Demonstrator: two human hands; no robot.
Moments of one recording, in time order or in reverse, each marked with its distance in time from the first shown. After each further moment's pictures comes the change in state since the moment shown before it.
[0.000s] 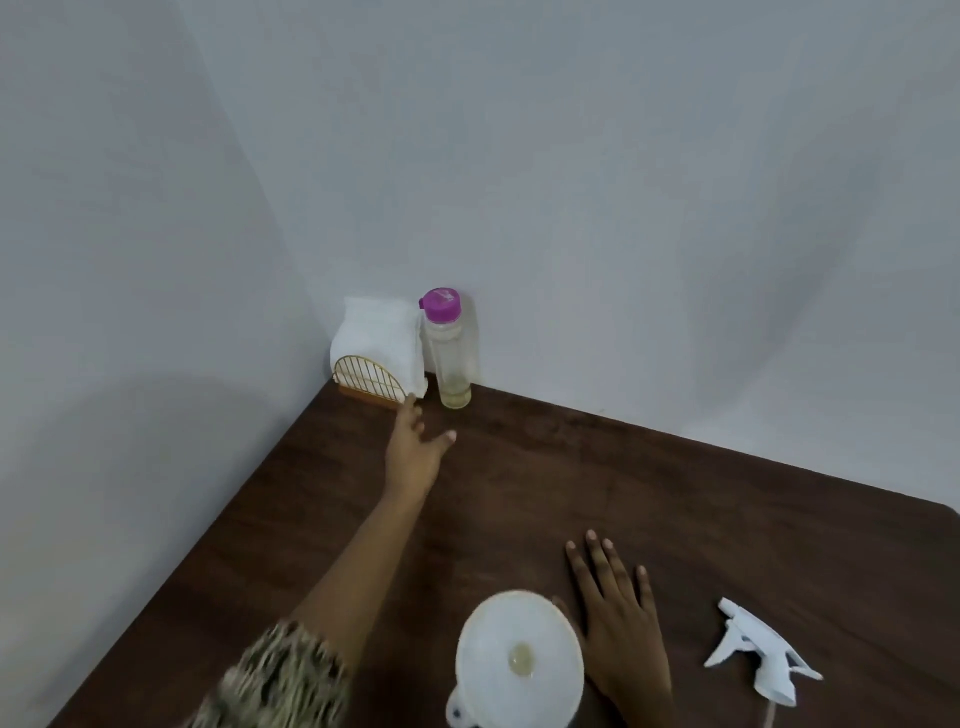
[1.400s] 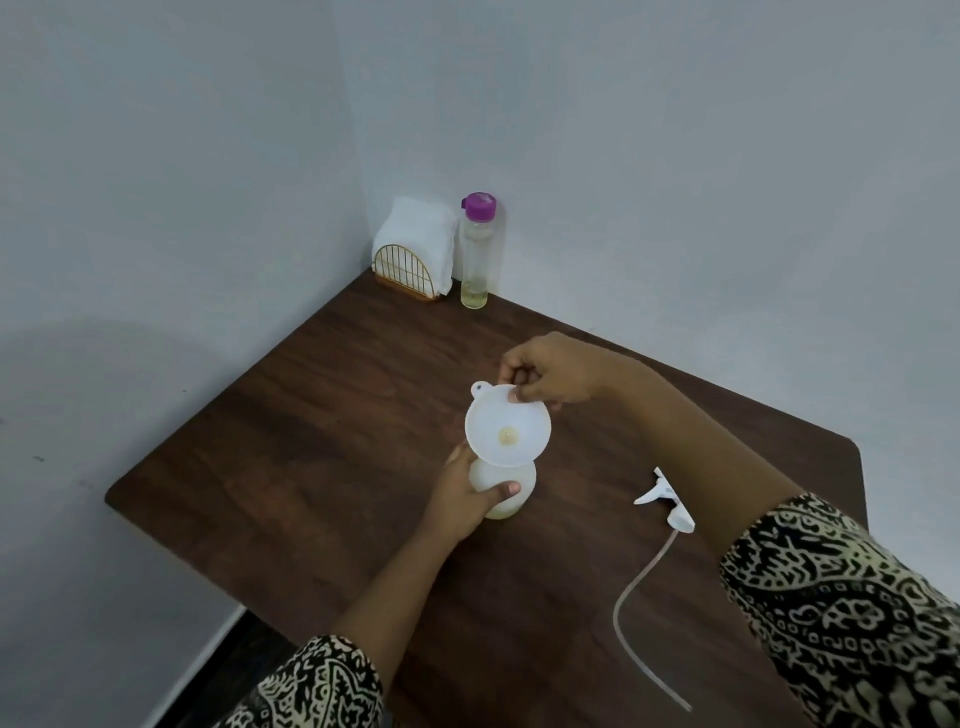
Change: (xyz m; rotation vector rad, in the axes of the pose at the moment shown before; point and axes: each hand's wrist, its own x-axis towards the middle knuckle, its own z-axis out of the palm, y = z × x) left_hand -0.232 -0.066 -0.007 0.091 -0.214 0.055; right_hand 0.020 -0.109 -0.221 0.176 -0.566 -0.533
